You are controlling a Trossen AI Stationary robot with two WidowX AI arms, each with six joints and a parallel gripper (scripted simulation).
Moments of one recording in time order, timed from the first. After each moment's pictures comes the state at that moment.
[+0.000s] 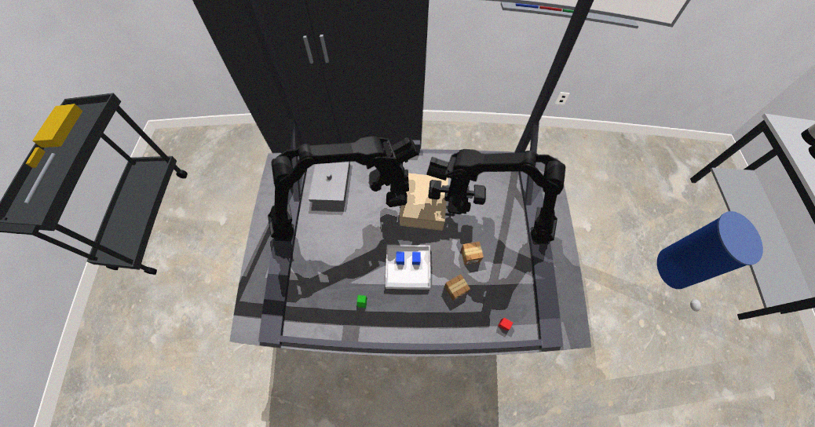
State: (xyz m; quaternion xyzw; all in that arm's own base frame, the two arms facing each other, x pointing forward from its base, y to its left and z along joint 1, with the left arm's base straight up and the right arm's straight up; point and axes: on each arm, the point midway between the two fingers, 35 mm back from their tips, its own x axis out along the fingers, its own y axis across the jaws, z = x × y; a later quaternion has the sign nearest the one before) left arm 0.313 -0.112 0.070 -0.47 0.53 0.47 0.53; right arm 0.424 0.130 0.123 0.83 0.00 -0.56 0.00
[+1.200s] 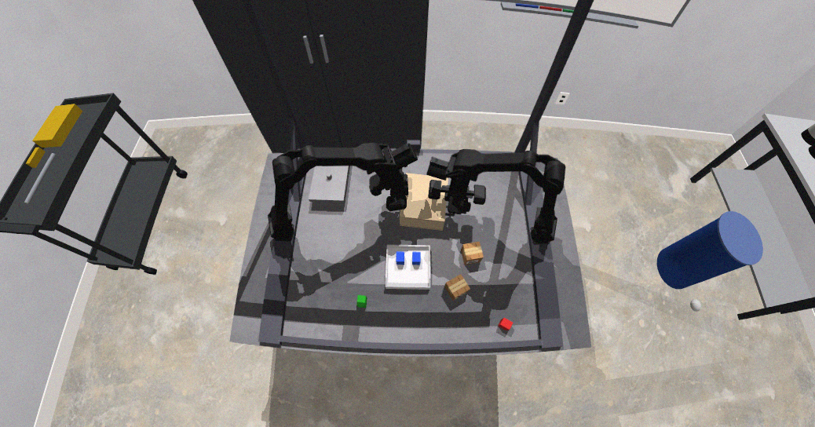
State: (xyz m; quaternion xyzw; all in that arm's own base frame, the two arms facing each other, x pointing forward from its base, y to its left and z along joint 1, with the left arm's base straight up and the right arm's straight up) left arm 0.313 -0.112 0.070 -0.47 0.53 0.47 0.53; right arm 0.422 0.131 0.094 0.83 0.00 -0.55 0.00
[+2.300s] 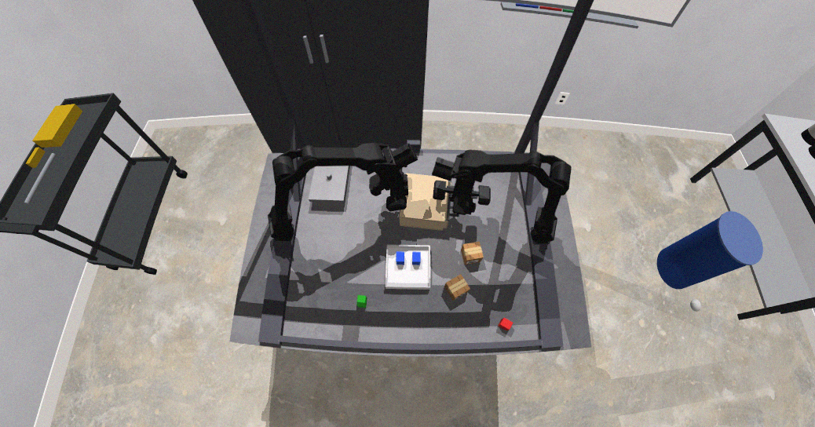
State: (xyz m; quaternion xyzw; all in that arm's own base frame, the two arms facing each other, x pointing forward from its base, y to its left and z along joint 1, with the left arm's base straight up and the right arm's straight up) left arm 0.298 -0.110 0.070 -0.47 0.53 0.46 0.53; right arm 0.422 0.131 0.093 0.83 0.00 -0.55 0.00
